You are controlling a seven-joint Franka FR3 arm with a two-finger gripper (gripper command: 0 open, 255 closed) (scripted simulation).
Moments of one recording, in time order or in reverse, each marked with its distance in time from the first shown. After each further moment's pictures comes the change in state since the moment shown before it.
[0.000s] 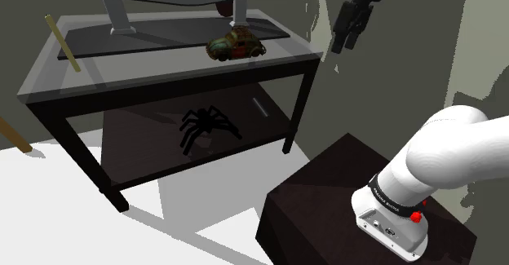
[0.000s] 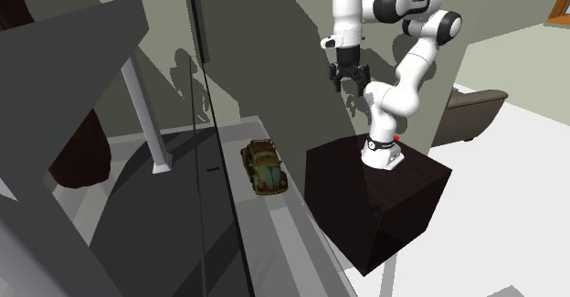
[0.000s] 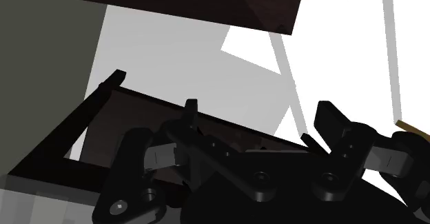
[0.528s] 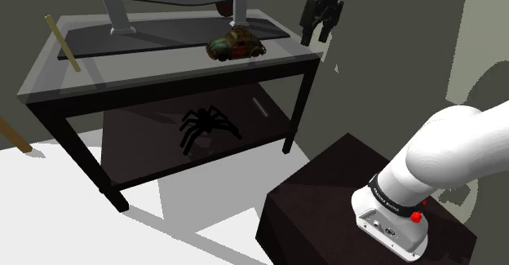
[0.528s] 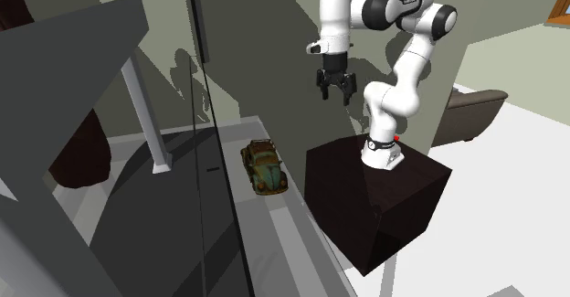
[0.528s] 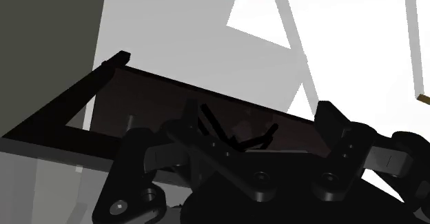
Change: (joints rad) arm -0.005 0.210 0.048 0.116 0.009 0.129 0.076
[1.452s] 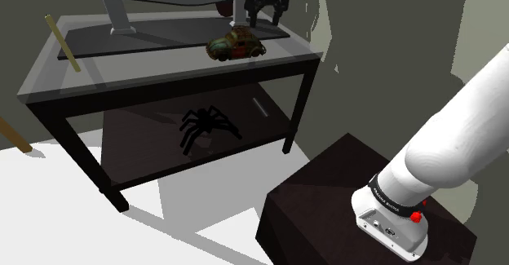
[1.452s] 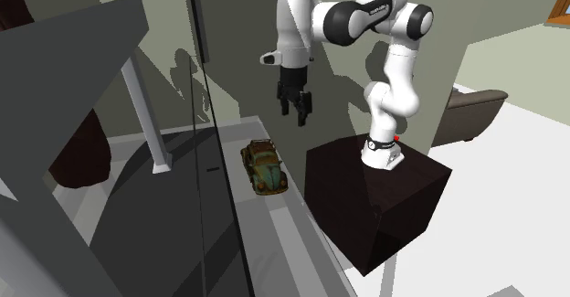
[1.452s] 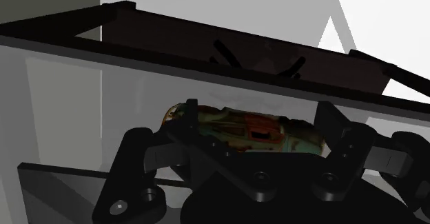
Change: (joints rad) arm -0.014 0.512 0.066 0.460 -0.067 0.126 0.190
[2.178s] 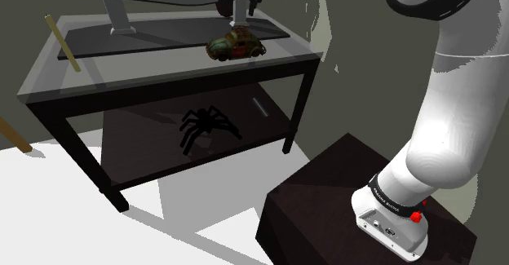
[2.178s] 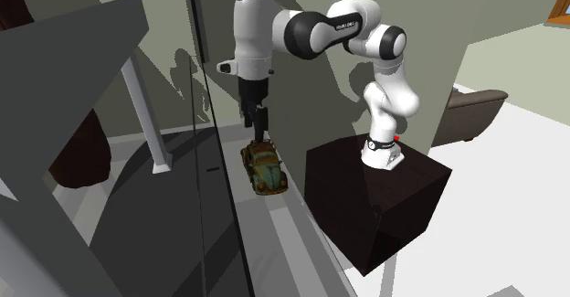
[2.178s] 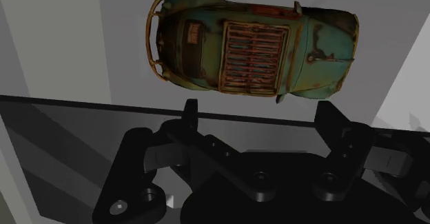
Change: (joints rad) arm 0.028 0.431 -0.003 0.551 -0.088 -0.078 0.127
